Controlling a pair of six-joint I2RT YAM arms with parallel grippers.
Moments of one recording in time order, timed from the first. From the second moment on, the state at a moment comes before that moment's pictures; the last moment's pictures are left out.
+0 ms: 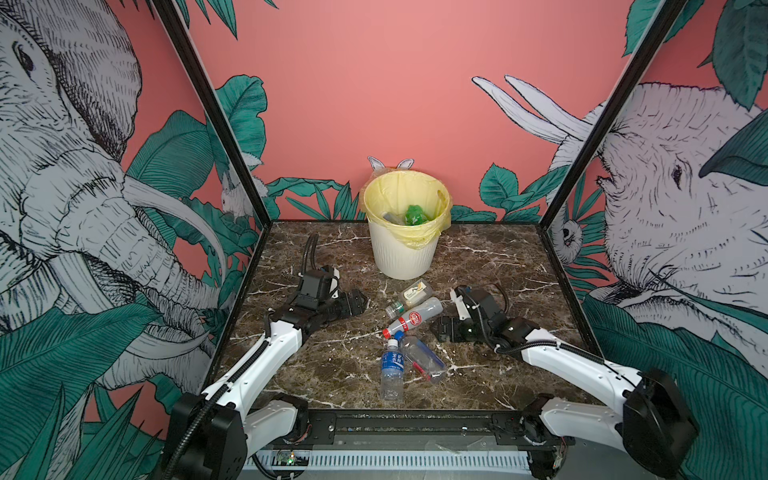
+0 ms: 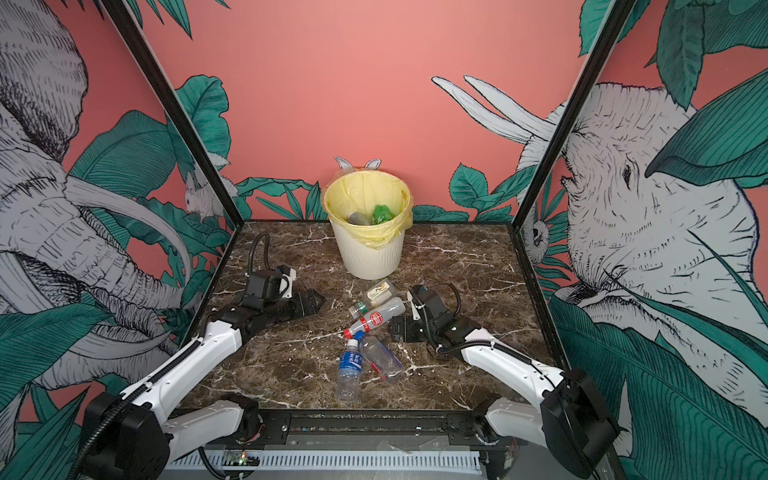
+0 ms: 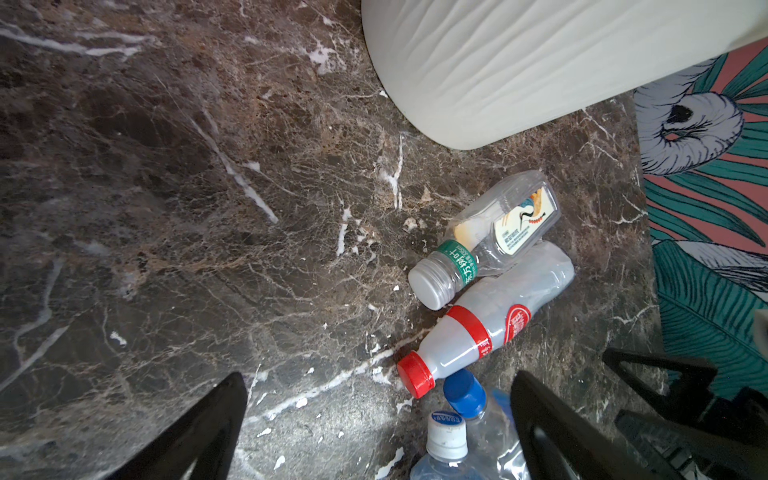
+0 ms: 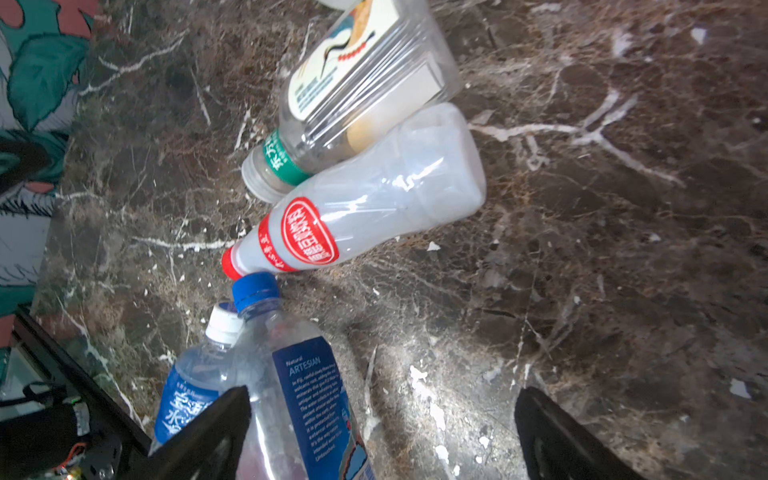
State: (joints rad) left arm -0.34 1.11 0.74 -0.44 0.24 -0.55; right arm 0.69 1.18 0.66 -0.35 -0.14 0.52
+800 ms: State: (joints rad) left arm -0.34 1.12 0.77 -0.52 0.14 -0.51; right arm 0.96 1.23 0.69 -0.40 -0.07 0.29
